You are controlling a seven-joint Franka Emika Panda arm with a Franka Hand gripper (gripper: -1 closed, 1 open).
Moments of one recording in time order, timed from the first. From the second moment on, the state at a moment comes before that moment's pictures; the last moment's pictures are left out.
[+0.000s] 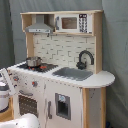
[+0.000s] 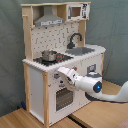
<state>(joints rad) -0.87 -1.47 1.60 -2.12 0.04 3.11 0.15</state>
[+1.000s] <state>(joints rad) -0.65 -1.50 1.56 -2.20 0.03 2.96 0.05</state>
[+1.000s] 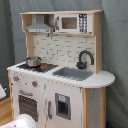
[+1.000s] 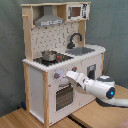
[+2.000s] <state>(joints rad) -0.44 -1.51 1.61 -2.35 0.02 2.86 0.14</state>
